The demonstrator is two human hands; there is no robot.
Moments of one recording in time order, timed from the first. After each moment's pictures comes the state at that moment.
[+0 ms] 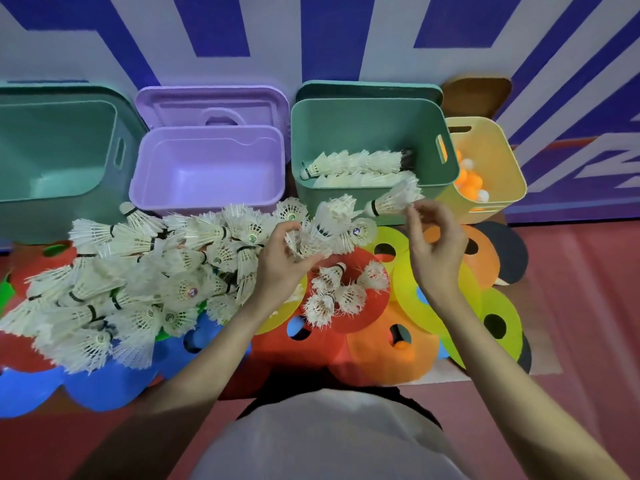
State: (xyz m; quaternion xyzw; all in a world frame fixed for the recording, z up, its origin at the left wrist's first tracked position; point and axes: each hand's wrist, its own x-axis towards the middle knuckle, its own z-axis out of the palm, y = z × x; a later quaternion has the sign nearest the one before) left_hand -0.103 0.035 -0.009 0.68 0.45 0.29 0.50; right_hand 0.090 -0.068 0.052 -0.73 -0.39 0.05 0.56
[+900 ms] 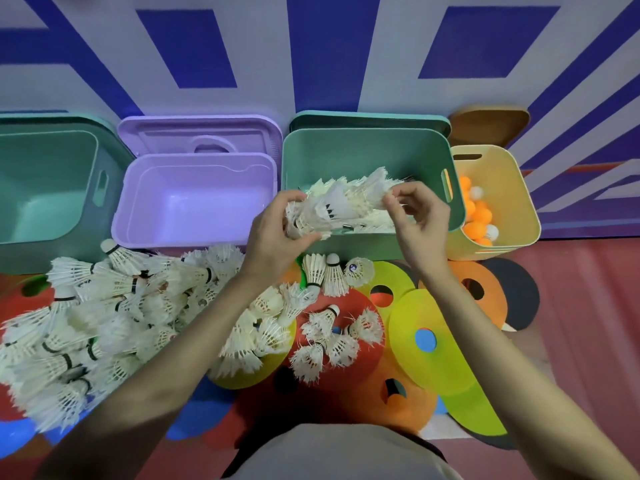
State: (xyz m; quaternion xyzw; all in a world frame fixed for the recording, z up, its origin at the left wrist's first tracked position) left_hand -0.035 0.127 0.041 0.75 0.43 0.26 0.43; right_hand 0.158 0.035 0.062 -0.67 -0.41 0.18 0.59
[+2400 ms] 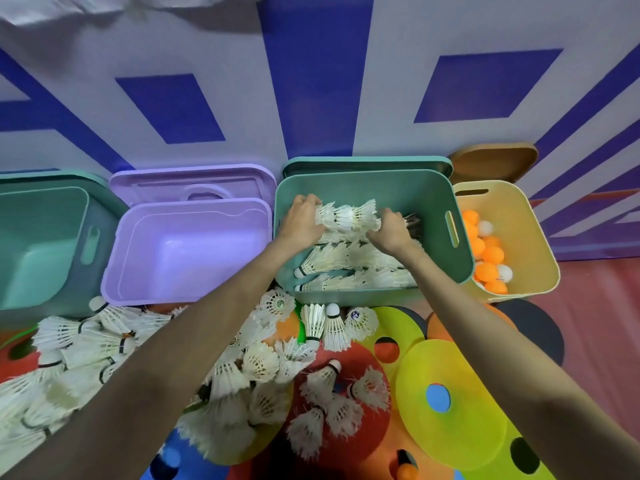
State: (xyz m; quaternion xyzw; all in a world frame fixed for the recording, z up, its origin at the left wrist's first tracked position) left_hand 0.082 0.256 -0.011 0.83 0.47 0.04 0.29; right_hand 0.240 0.163 -0.030 -0.85 -0.40 0.29 0.16
